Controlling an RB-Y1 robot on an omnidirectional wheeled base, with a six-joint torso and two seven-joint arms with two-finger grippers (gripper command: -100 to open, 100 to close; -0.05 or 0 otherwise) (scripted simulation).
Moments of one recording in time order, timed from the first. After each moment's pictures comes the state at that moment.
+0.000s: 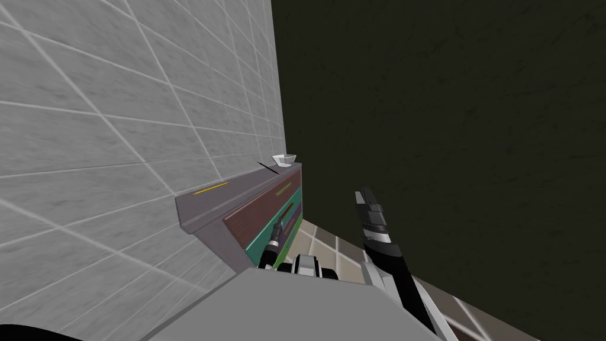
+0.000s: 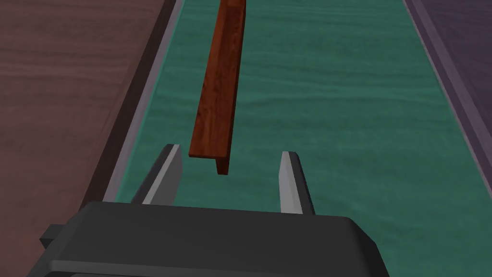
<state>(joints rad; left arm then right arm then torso) 0.19 0.01 -0.07 -1.09 0.06 -0.68 -0.05 0.52 -0.02 0.05 -2.31 0.10 -0.49 0.10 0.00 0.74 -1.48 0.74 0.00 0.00</state>
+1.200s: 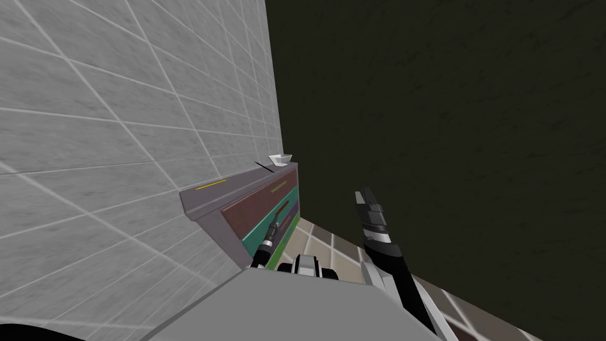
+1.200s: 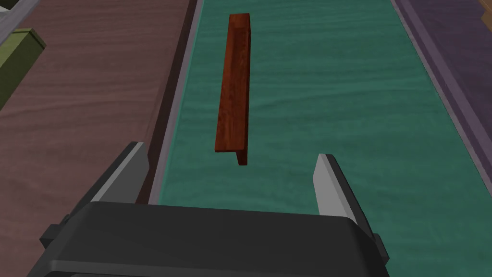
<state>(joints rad) 0.20 0.12 -0.08 -1.11 0.05 -0.68 -0.06 0.52 -0.03 0.05 -2.31 0.10 -0.49 0.10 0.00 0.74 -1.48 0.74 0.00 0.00</state>
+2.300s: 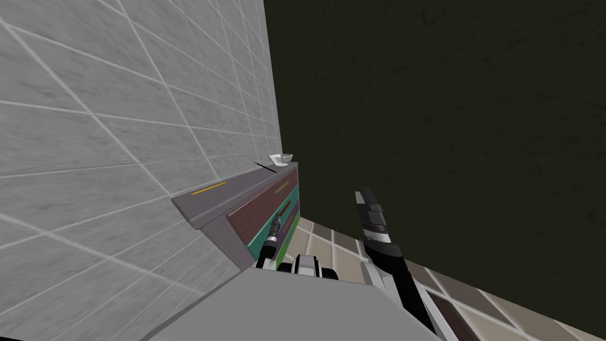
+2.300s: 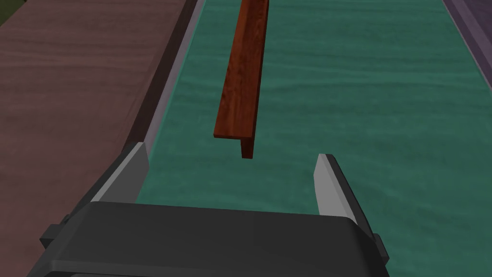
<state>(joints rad) 0.11 0.02 -0.01 -1.00 0.10 -0.75 -0.10 0.52 -0.03 0.05 -2.31 0.10 -0.49 0.10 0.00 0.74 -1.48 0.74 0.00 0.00</state>
